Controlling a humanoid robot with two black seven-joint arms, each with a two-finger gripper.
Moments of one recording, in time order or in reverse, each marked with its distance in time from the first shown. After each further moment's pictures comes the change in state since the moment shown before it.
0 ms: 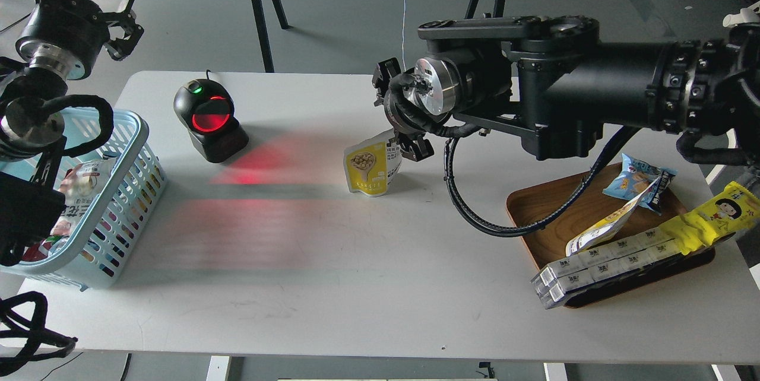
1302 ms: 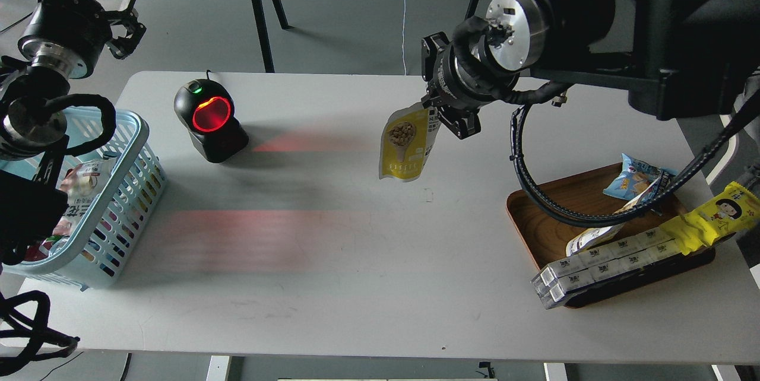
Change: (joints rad) left arm 0.001 -0.009 0.000 -0.015 0.003 0.004 -0.011; right arm 0.227 -0.193 -0.136 0.306 0.186 -0.010 0.001
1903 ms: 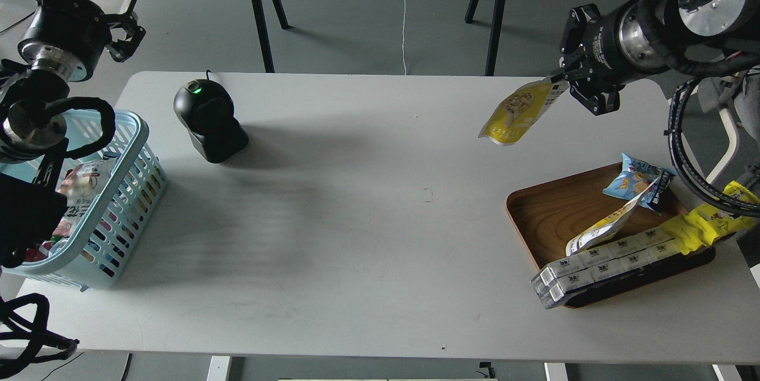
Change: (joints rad) left arm 0.012 0.001 -0.001 -0.003 -0.002 0.000 0.000; right arm 0.149 -0.363 -0.163 0.130 -0.019 0.083 -0.026
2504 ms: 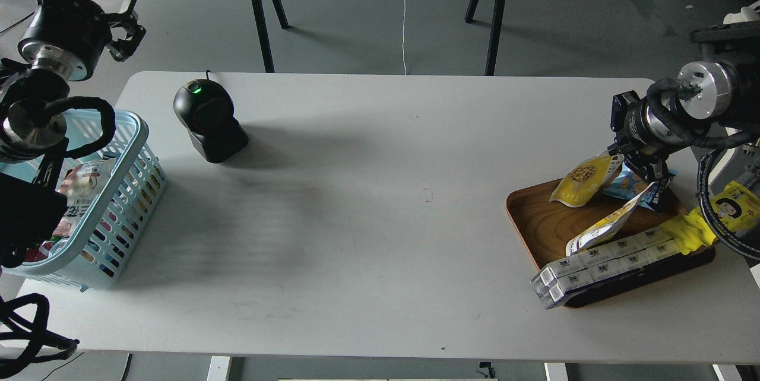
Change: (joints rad) left arm 0.000 0.000 -0.001 -0.001 0.000 -0.002 0.000; right arm -0.251 -0.048 -0.214 -0.106 -0.158 0.065 0.004
